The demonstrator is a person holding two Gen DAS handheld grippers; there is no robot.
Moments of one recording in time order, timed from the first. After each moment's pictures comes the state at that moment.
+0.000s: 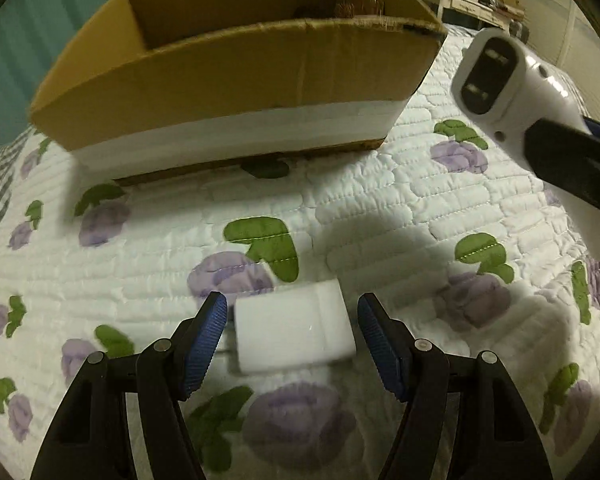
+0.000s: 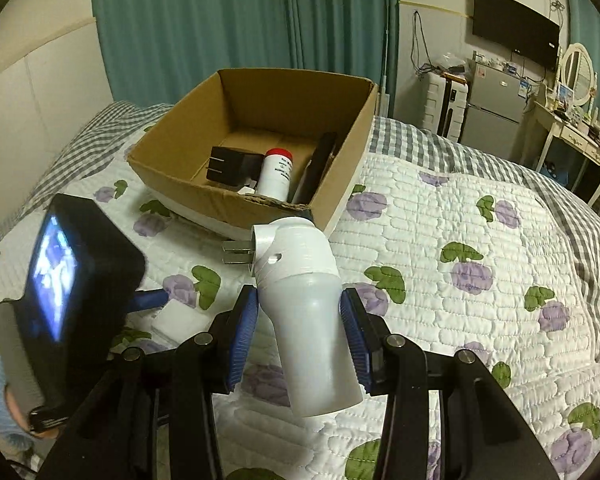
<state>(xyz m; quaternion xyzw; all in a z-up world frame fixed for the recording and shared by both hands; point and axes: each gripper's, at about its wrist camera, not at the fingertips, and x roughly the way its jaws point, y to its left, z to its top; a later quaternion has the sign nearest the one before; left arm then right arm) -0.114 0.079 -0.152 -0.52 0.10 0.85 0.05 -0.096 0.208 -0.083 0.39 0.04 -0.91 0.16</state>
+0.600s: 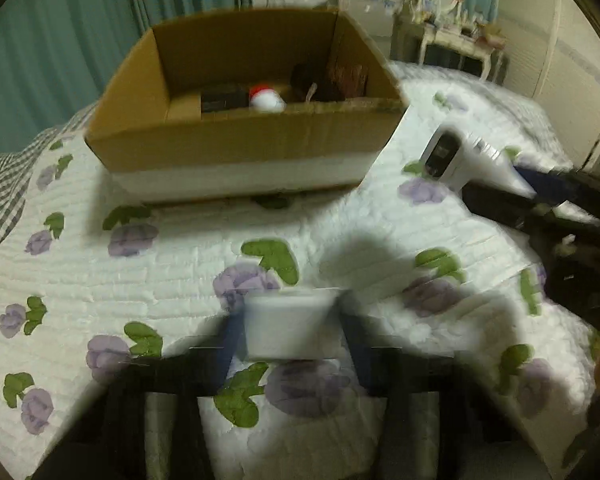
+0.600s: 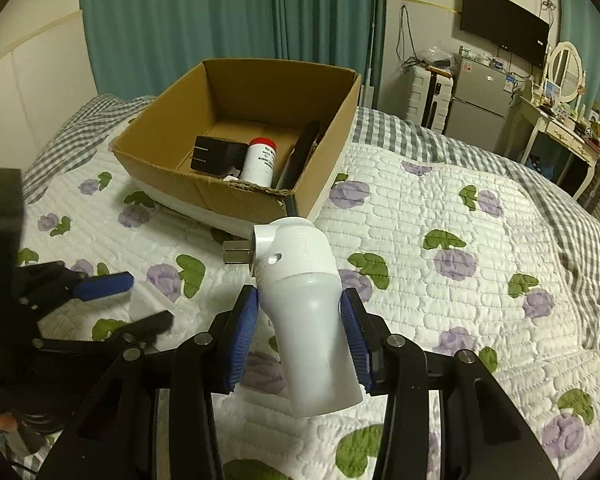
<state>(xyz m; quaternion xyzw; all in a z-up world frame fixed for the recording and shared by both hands) -0.075 0.060 -0.098 -0.46 0.06 0.88 0.09 -0.084 0.208 -0.078 0.40 0.06 -0.91 0.13</state>
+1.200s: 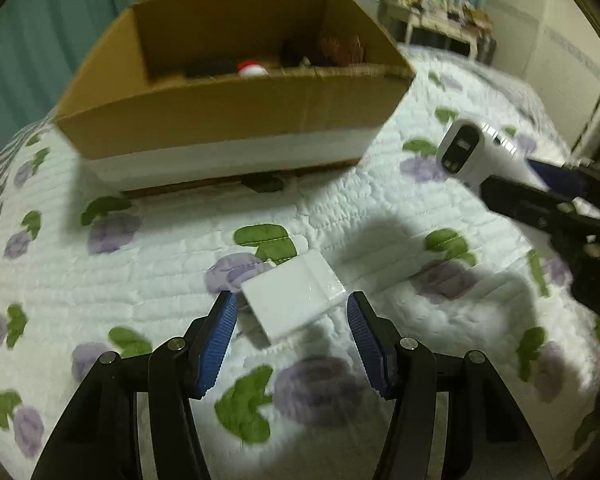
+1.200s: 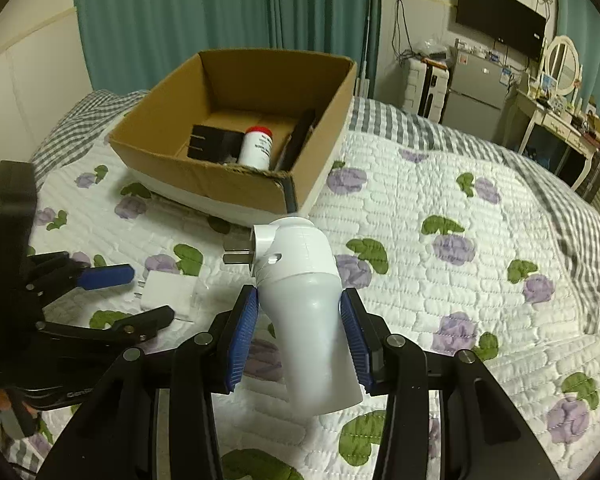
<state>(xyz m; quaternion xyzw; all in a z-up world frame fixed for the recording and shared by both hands) -0.103 0.064 -0.131 -0.50 0.09 0.86 0.11 -0.090 0.212 -0.096 0.42 0.05 -0.90 0.13</state>
